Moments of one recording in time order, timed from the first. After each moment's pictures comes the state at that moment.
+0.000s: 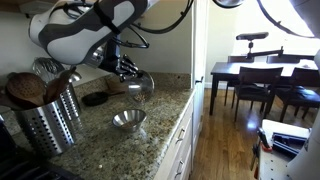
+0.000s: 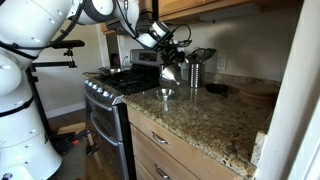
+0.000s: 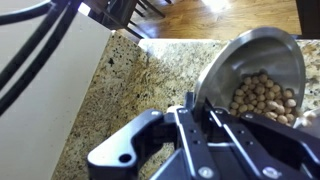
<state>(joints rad) 0.35 0.71 0.07 -1.20 -0.78 1.24 0.05</state>
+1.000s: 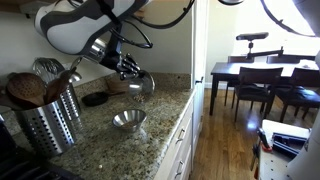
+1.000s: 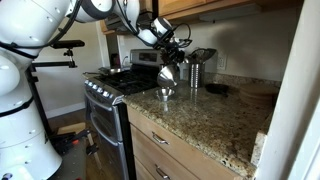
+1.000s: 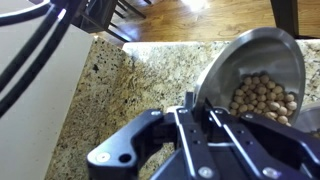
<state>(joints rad) 0.32 0.69 0.07 -1.20 -0.69 1.24 0.07</state>
